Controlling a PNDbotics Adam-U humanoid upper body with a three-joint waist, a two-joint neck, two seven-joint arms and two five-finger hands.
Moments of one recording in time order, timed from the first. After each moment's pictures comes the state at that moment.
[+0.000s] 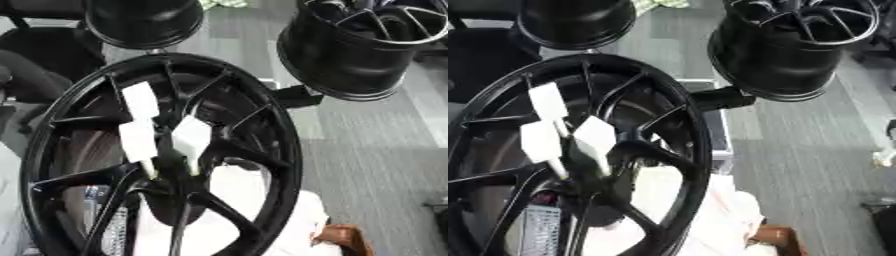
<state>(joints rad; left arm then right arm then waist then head) -0.33 0.53 -0.09 -1.98 0.54 -0.50 -0.56 0.25 -1.00 -0.19 -1.88 0.05 0.63 -0.16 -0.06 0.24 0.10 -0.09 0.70</state>
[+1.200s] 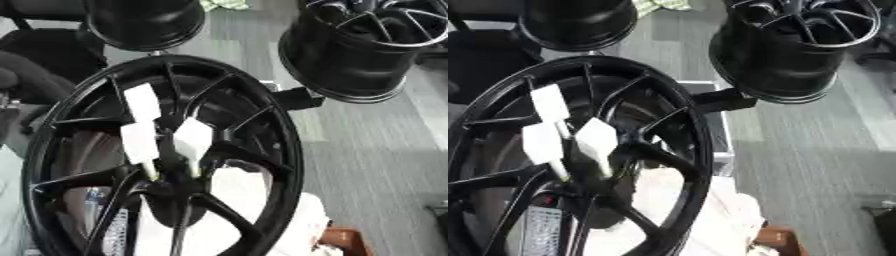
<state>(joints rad) -0.32 0.53 -0.09 -1.98 0.54 -0.50 -0.56 0.19 -1.02 -0.21 -1.95 0.06 0.54 -0.12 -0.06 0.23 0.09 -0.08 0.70</state>
